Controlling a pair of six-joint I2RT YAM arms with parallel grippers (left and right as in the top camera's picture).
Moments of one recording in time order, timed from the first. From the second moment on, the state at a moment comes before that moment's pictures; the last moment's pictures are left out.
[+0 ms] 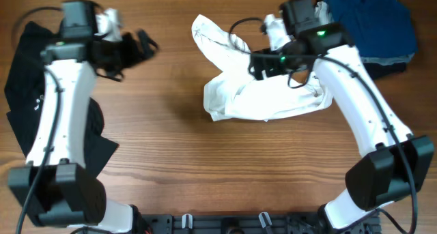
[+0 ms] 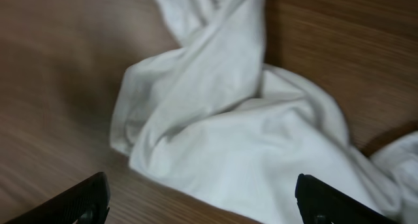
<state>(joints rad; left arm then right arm) 0.03 1.67 1.50 -0.93 0.40 -0.31 0.27 1.78 1.63 -1.05 -0.21 0.04</state>
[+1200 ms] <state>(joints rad) -0.53 1.97 1.27 -0.66 0.14 -0.70 0.15 1.78 1.63 -1.04 -0.20 0.05</state>
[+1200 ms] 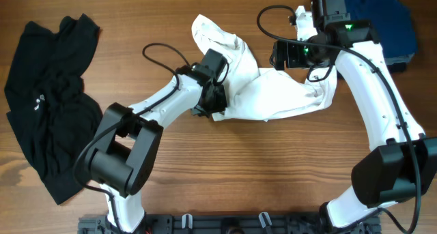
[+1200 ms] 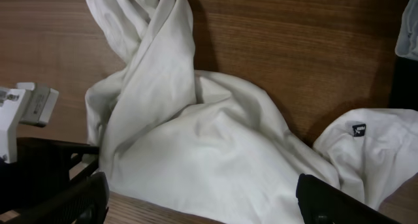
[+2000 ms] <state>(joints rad) -0.38 1.96 1.22 -0.72 0.24 -0.73 0.15 1.78 1.63 -1.03 -0.20 0.05</state>
